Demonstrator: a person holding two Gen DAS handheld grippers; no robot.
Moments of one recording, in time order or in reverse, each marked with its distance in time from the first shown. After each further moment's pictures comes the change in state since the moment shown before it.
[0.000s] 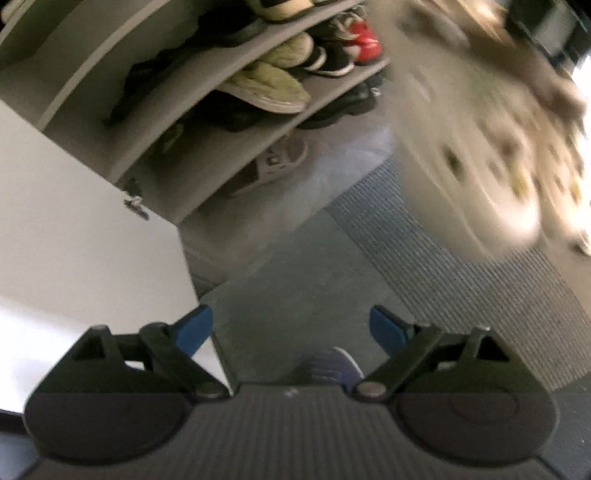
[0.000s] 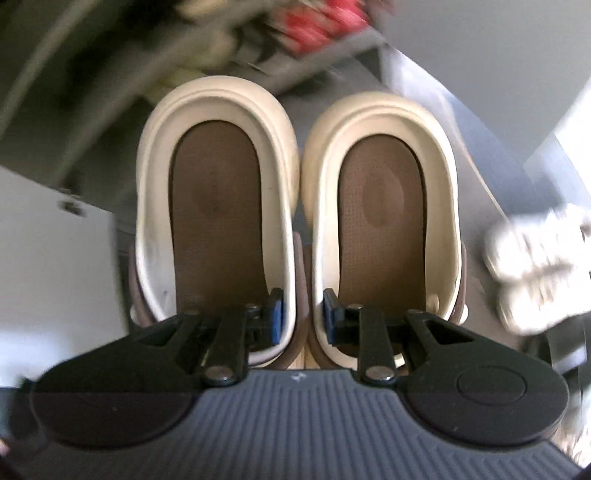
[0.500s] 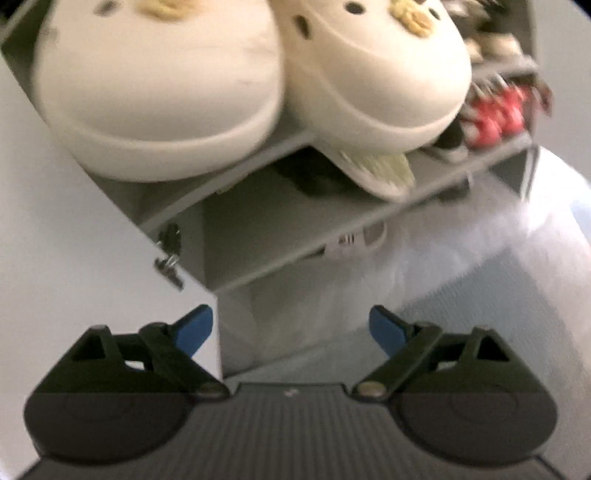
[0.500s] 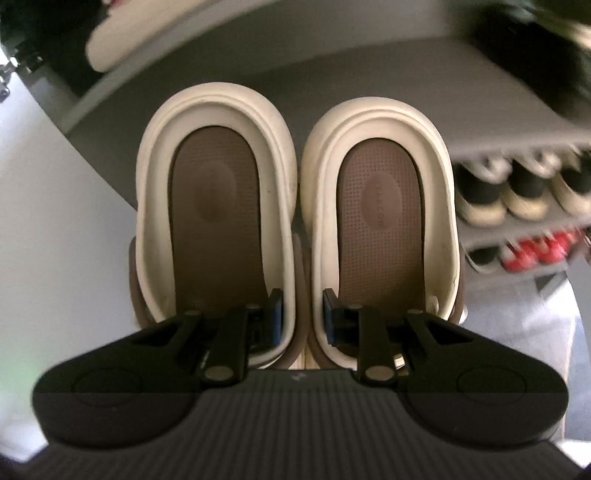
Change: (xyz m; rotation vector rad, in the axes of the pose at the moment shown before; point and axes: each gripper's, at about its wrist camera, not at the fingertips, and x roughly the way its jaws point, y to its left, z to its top) left arm 0.109 0.093 0.119 -0.305 -0.184 0.095; right arm -0.007 0.273 0.165 -0.368 -0.168 0.211
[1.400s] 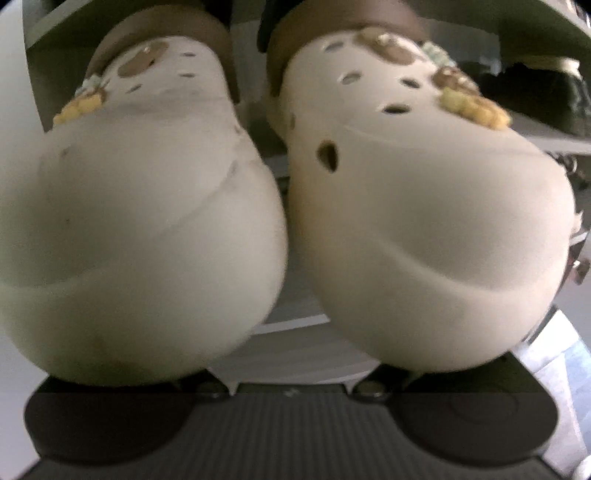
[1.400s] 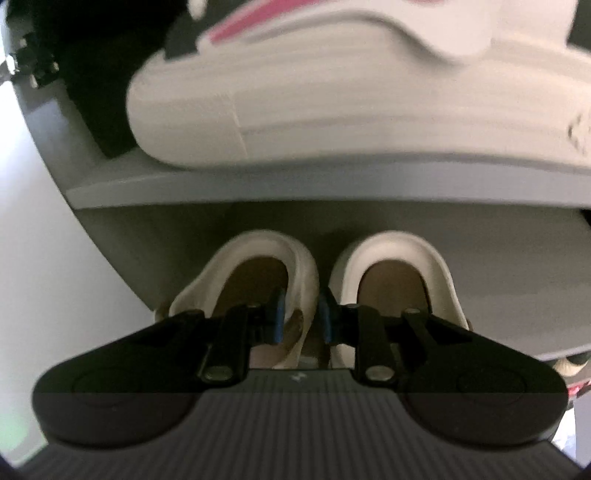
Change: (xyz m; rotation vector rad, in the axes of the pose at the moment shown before) left arm 0.005 0.075 0.127 -0.218 -0.108 -0.053; right arm 0.015 0.121 0.075 -0.236 -0.169 -0.033
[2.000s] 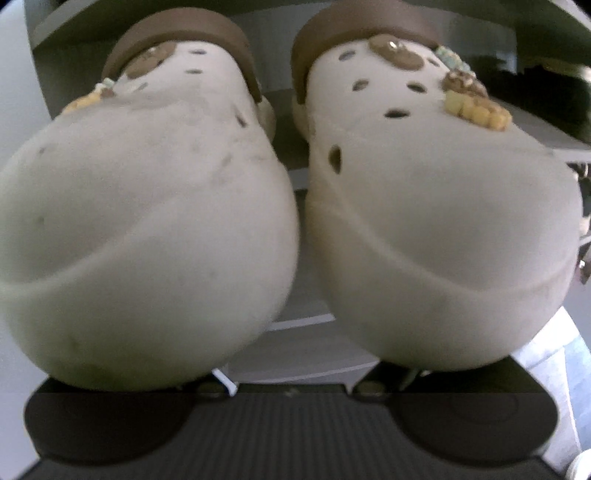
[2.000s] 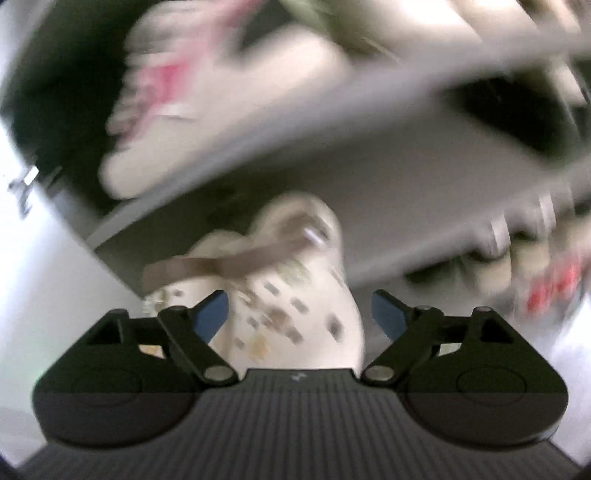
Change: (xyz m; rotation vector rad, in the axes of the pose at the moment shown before) left arm 0.020 0.000 0.026 0.026 0.063 0.010; right arm -0.073 -0.131 -0.105 0.580 -0.042 0.017
